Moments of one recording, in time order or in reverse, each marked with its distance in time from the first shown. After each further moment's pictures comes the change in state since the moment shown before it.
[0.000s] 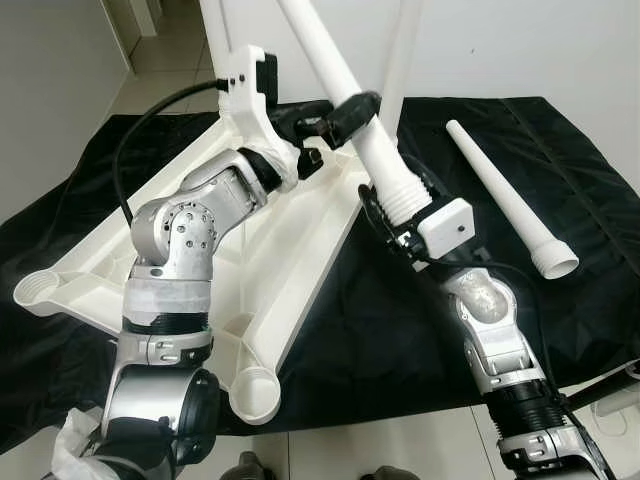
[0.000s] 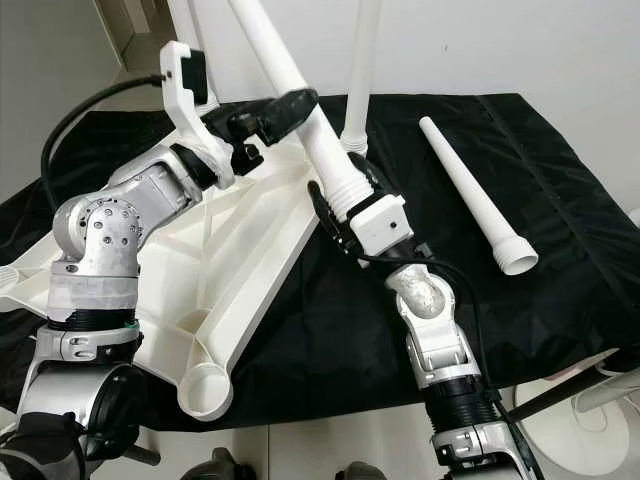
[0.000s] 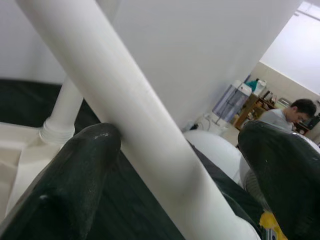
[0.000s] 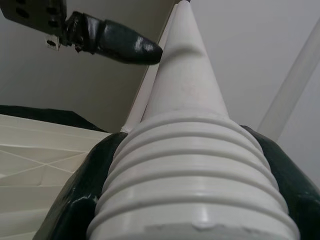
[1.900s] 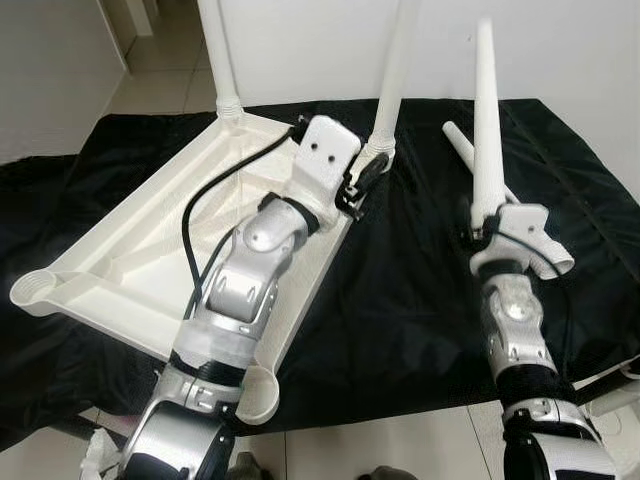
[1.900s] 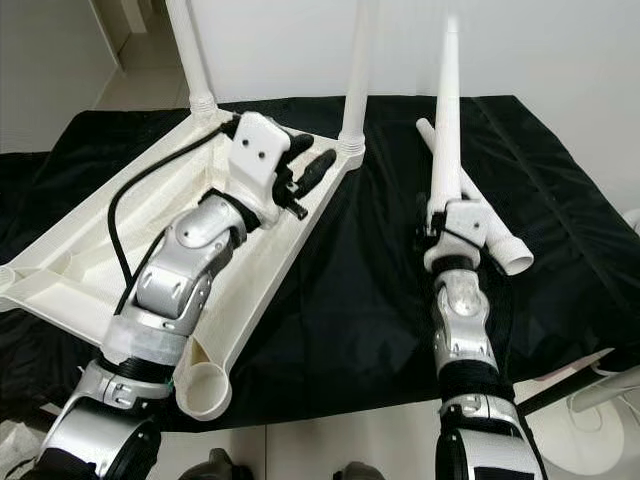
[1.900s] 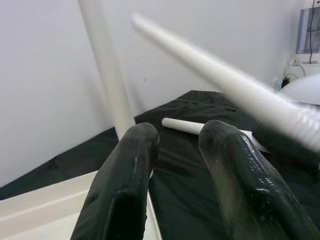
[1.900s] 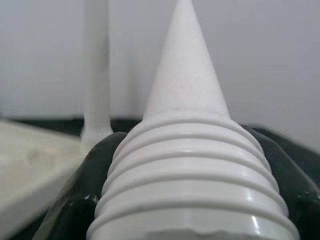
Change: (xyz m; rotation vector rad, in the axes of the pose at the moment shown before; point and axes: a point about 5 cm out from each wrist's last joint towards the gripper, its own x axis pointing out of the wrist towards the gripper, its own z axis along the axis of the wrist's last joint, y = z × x) left arm 0.014 -0.016 -0.050 0.695 0.010 0.114; right arm -0.029 -0.078 -0.061 0.136 0.234 -0.584
